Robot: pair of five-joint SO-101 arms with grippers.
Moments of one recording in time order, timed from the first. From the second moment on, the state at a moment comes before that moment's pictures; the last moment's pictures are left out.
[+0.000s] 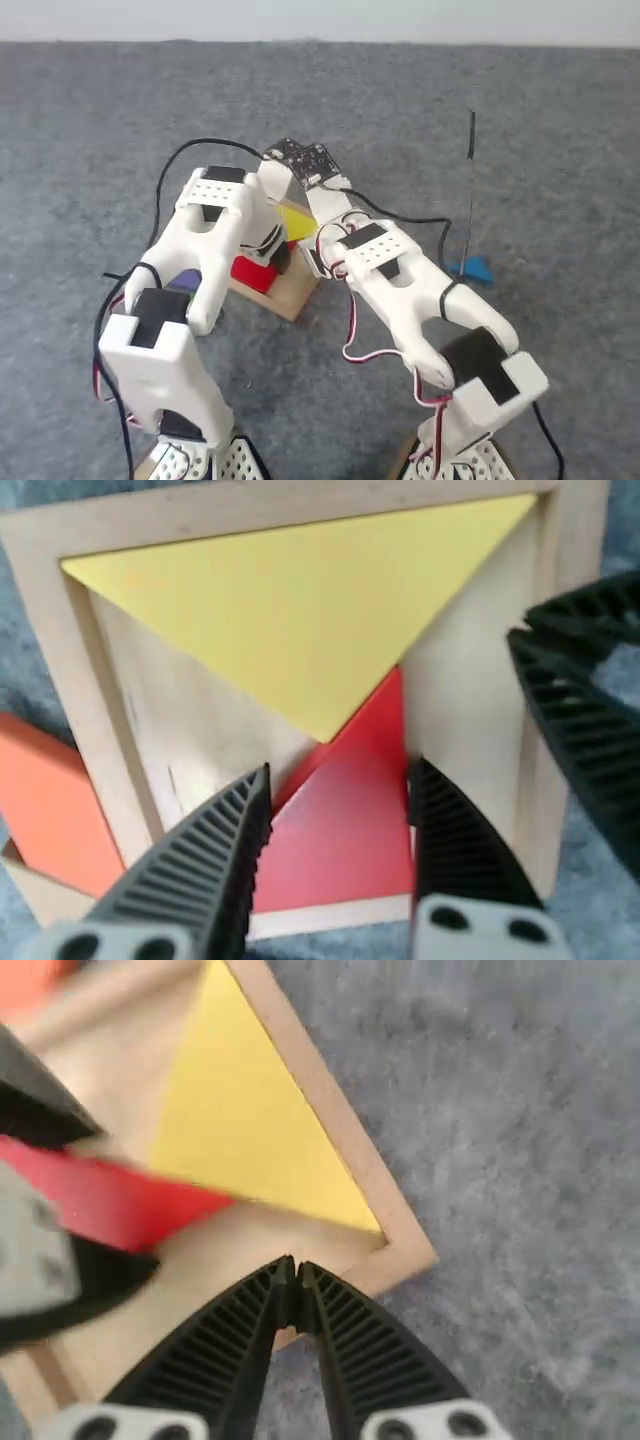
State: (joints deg) left arm 0.7 18.8 16.0 68.0 -22.5; right arm -34.2 7.5 31.7 30.8 1.0
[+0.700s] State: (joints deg) left arm 0.7 18.8 15.9 68.7 -24.2; right arm -31.3 16.3 22.1 35.2 1.7
